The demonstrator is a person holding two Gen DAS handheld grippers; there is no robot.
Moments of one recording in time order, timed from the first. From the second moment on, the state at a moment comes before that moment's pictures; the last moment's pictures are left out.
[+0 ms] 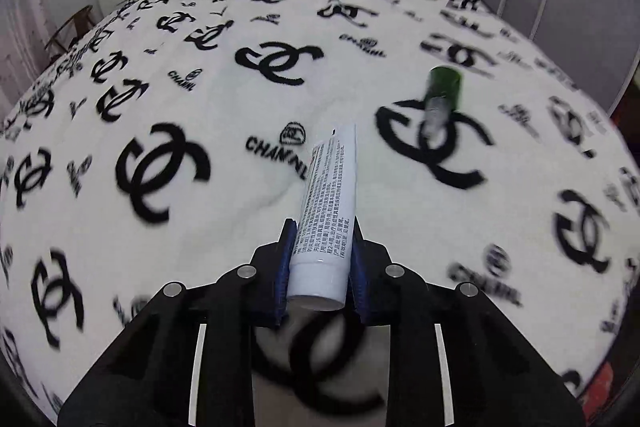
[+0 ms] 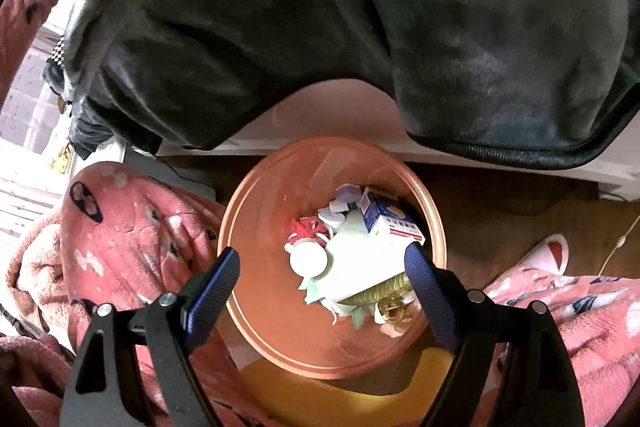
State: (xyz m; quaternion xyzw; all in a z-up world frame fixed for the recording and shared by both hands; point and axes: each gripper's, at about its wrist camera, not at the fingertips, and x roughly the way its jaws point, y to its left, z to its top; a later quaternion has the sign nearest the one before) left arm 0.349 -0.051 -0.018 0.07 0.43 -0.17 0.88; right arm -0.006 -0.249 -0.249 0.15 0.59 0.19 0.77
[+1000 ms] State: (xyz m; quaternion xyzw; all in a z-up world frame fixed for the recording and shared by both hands) left arm 0.105 0.018 -0.012 -0.01 0.36 -0.21 0.91; right arm 0.327 -0.267 0.015 0.15 0.35 0.08 0.92
